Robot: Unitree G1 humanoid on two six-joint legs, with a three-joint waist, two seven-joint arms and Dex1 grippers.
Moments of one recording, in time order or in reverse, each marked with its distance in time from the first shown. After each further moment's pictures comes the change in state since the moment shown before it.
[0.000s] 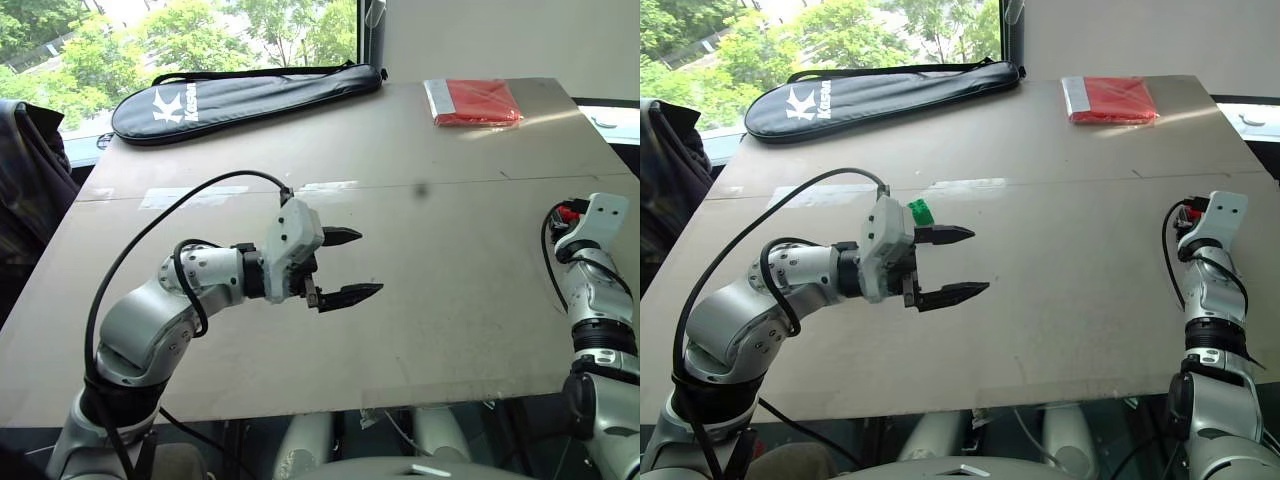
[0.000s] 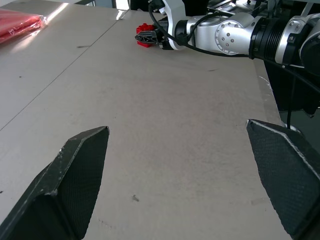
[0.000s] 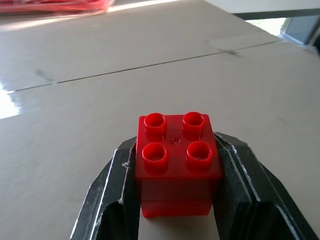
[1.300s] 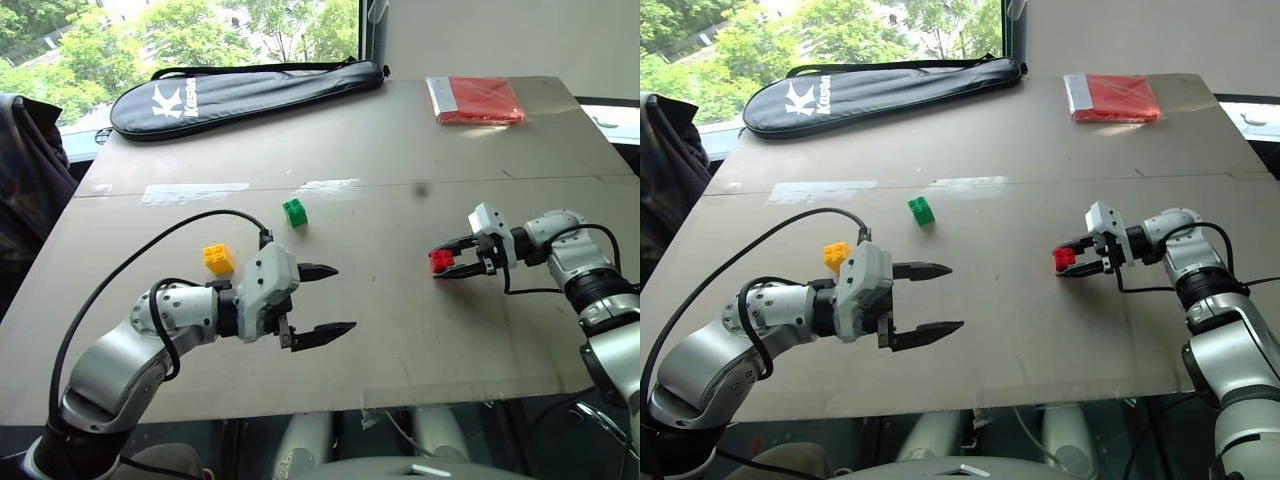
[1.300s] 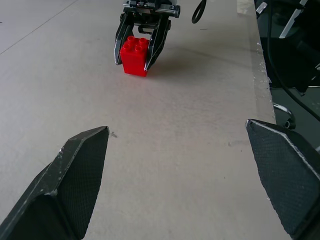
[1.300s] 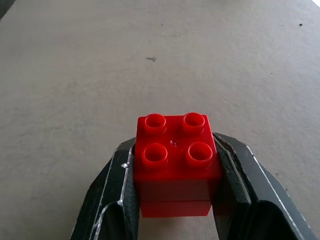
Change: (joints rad) left arm 0.261 0.113 0.053 -0.047 0.023 -0.147 -0.058; right arm -0.346 -0.190 0.807 0.343 0.153 -0.418 1.340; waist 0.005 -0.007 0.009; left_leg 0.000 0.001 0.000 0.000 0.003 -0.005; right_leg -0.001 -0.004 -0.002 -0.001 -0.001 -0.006
